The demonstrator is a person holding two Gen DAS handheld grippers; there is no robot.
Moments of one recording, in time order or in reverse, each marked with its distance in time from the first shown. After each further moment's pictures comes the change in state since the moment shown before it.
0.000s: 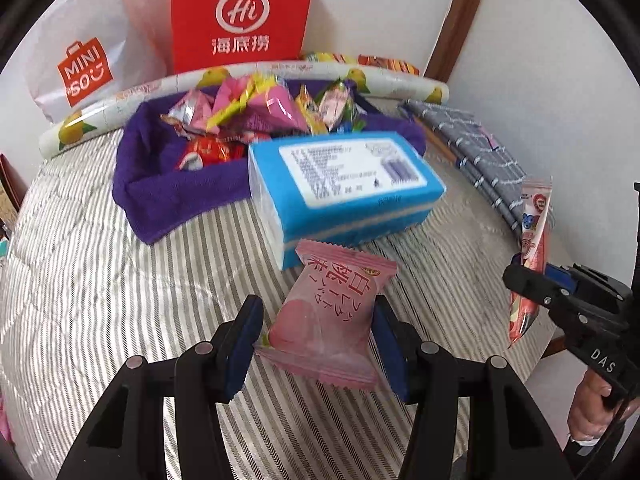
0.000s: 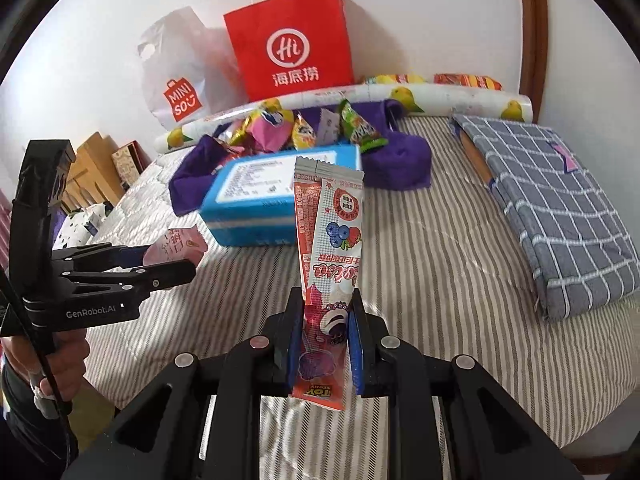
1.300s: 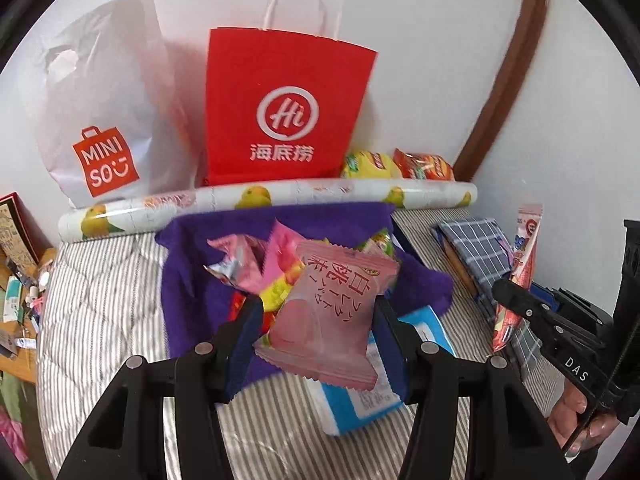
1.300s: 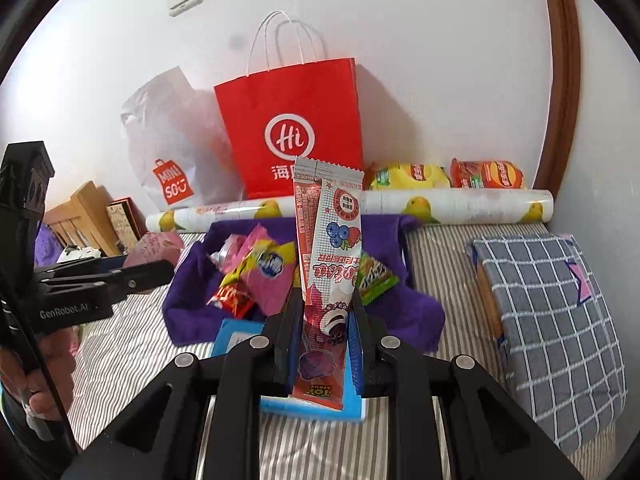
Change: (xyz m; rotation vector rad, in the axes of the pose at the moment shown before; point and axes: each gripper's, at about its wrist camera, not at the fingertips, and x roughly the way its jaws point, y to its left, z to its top) left arm -0.030 0.054 0.142 -0.099 -0.149 0.024; right arm 0.022 0.006 0.151 -0.027 -0.144 -0.004
